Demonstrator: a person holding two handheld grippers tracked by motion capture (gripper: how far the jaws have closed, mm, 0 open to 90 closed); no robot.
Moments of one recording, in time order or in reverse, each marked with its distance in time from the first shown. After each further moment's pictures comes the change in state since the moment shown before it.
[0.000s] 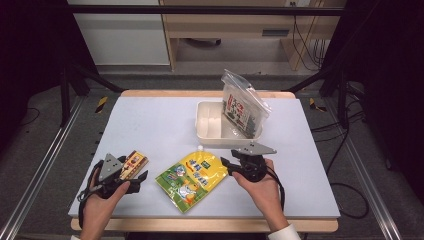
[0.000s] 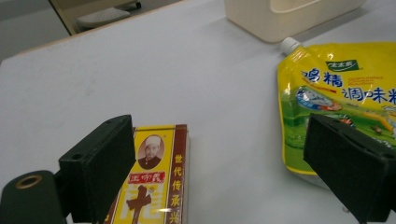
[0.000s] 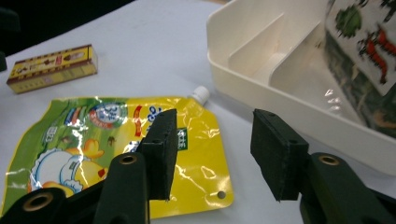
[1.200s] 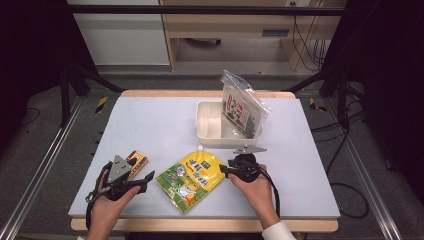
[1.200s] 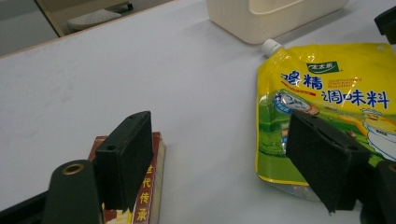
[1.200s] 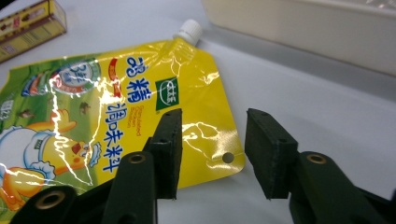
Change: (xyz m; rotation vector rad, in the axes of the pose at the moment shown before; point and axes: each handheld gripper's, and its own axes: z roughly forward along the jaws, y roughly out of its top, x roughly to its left) left arm -0.015 0.001 0.009 0.006 -0.021 0.006; right arm -0.009 -0.025 0.037 0.191 0.010 0.160
